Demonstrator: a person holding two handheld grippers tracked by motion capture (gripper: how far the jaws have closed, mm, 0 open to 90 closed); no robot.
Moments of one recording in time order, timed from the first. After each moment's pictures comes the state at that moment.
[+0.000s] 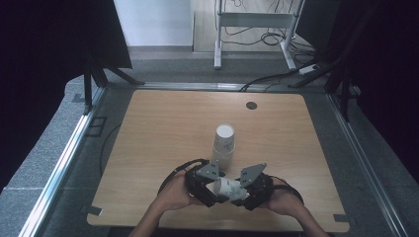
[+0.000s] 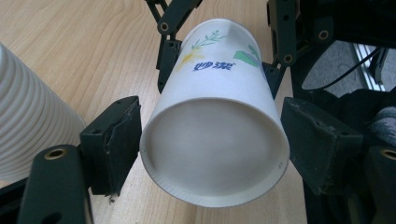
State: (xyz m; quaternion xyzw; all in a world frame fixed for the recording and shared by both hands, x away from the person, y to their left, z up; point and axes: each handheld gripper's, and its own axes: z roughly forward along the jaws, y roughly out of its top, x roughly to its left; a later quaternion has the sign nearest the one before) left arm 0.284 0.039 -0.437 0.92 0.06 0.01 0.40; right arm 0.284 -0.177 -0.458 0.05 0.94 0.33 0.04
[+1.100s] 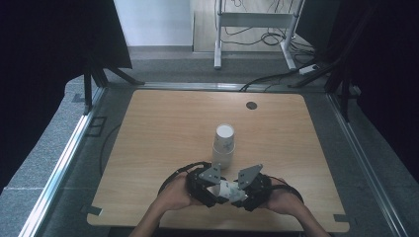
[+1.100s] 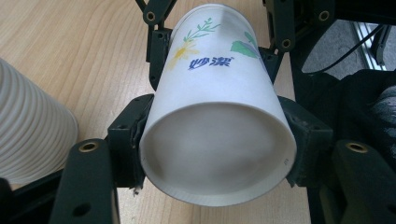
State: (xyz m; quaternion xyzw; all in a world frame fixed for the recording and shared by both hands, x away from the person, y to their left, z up) left arm 0.283 0.035 -0.442 0.93 0.04 0.01 0.37; right arm 0.283 -0.172 -0.458 0.03 0.95 0.30 0.04
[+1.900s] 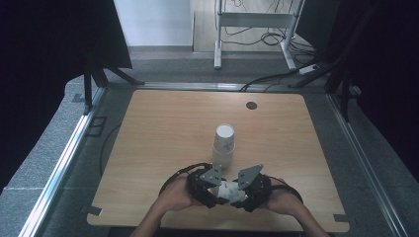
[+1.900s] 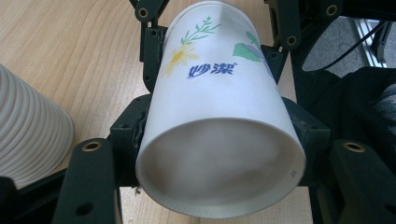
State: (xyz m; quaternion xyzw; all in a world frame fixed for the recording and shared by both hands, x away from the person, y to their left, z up) left arm 0.282 0.035 -0.445 0.93 0.04 0.01 0.38; right arm 0.283 -0.172 -0.460 0.03 0.95 0.31 0.03
